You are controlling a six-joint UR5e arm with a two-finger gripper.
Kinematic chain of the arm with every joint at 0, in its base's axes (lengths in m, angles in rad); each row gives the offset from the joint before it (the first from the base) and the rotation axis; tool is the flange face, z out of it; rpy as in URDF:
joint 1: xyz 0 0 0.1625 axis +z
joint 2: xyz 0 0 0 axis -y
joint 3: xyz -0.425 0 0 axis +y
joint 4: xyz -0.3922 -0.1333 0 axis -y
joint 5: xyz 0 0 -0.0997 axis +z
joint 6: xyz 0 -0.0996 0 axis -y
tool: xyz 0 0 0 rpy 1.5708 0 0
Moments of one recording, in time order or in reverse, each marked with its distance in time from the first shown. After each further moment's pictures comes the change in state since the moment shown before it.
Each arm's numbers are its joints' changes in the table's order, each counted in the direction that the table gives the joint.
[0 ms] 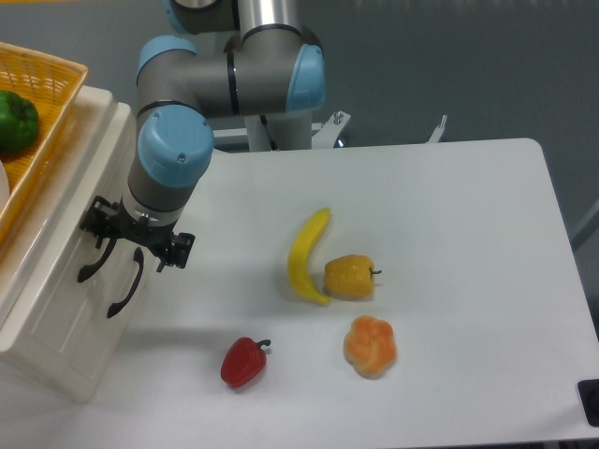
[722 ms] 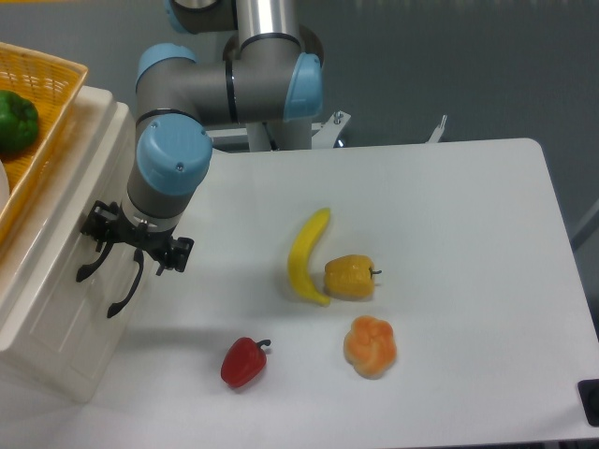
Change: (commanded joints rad) arm 0.003 -0.011 -0.012 0.035 -0.026 0.015
